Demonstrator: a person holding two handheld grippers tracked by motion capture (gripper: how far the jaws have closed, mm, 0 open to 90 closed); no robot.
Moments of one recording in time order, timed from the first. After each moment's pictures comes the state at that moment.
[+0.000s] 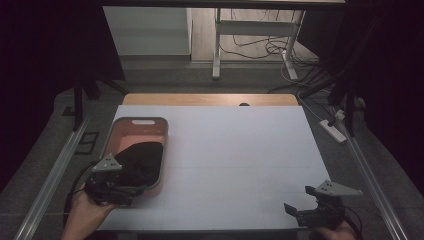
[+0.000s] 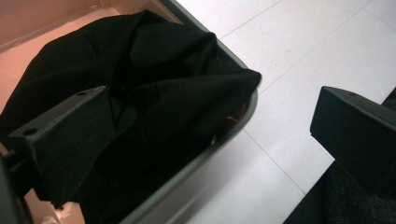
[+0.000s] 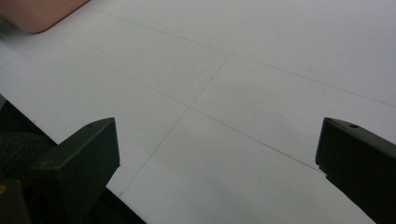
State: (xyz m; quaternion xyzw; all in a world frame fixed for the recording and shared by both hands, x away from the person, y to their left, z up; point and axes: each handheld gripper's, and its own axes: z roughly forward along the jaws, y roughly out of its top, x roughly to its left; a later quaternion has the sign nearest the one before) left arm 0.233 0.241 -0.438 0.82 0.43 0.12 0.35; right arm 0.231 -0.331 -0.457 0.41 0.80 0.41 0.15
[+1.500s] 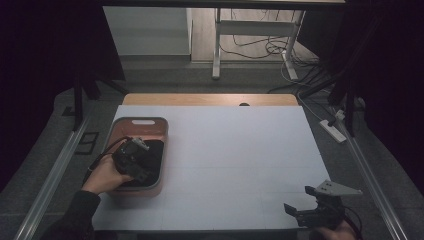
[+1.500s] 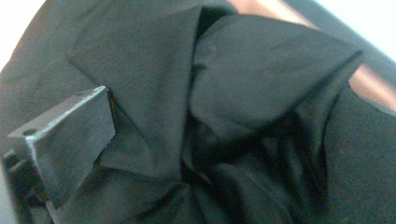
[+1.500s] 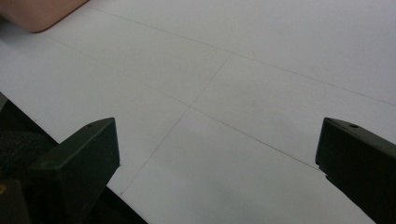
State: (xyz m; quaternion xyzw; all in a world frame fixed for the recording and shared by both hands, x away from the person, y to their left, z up) left arm 0.342 0.225 -0.475 0.91 0.36 0.04 0.20; right arm 0.232 -0.331 -0.457 0.41 0.80 0.41 0.14
